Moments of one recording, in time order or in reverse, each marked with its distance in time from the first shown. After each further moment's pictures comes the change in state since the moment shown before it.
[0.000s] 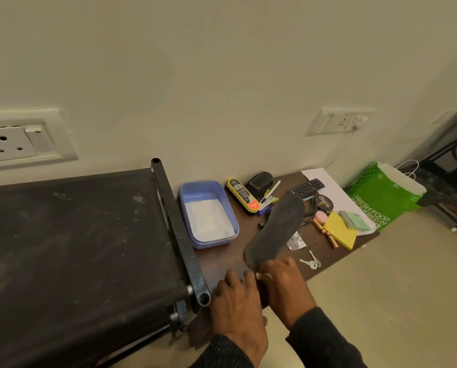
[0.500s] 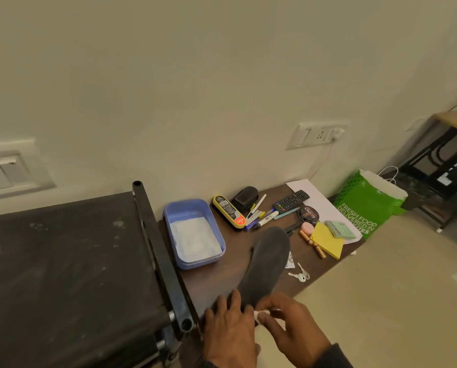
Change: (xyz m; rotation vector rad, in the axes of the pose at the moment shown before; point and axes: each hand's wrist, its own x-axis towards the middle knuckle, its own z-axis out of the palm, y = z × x) left_hand 0.020 0.004 0.003 0.143 -0.167 0.152; right_hand -0.036 0.009 -0.029 0.452 -0.111 0.106
